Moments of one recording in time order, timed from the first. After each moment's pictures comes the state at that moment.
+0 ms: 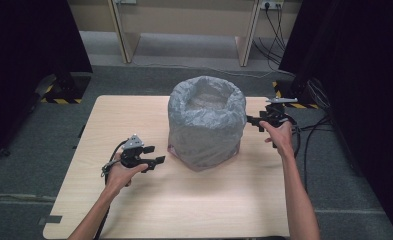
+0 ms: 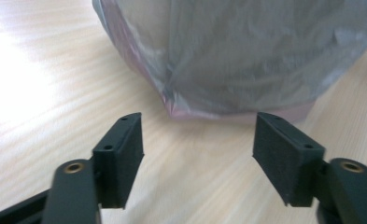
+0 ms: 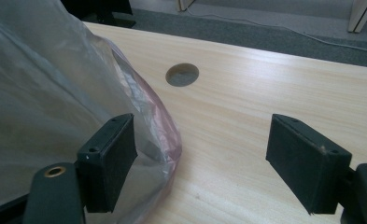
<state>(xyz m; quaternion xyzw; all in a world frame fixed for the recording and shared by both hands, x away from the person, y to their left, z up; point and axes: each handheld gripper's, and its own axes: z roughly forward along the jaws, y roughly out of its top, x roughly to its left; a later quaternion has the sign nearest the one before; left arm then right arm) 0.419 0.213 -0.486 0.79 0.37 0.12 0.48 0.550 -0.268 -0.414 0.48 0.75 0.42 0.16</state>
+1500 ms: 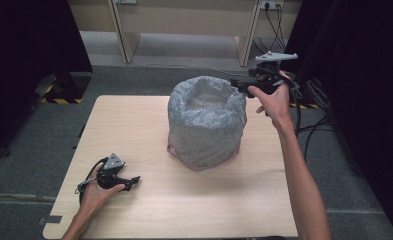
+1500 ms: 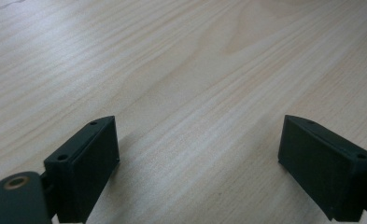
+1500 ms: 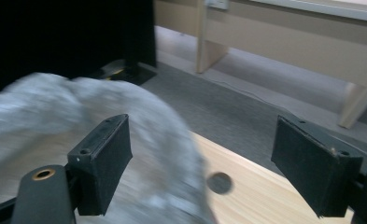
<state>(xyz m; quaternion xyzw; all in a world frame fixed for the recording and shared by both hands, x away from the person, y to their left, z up) 0.381 0.278 -0.523 0.82 0.39 0.17 0.37 0.524 -0.192 -0.251 0.38 0.76 0.47 0.24</state>
